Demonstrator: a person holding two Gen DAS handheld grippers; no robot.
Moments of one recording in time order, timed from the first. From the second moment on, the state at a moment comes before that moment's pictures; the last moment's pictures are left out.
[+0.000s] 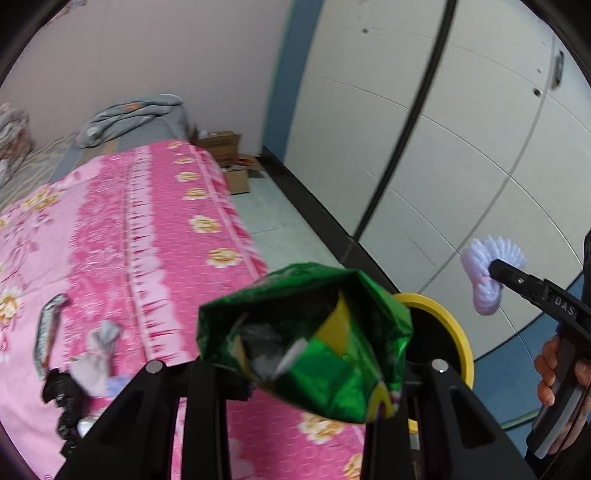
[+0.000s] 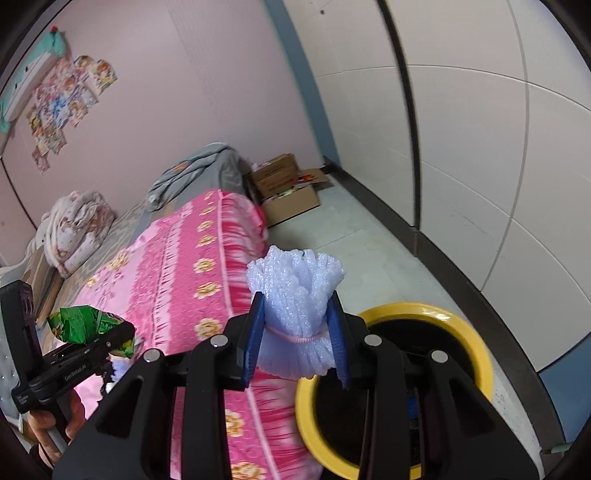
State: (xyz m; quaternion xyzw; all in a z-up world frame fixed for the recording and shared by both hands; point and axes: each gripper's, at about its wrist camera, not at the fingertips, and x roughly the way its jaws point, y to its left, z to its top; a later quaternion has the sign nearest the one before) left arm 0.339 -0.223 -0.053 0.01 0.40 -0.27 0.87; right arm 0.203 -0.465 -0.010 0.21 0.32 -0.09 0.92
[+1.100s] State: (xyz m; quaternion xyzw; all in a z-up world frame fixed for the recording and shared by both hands) left arm 0.301 -0.396 -0.155 0.06 0.48 -0.37 0.79; right arm 0.167 -0.555 -0.114 0.23 0.37 -0.19 0.88
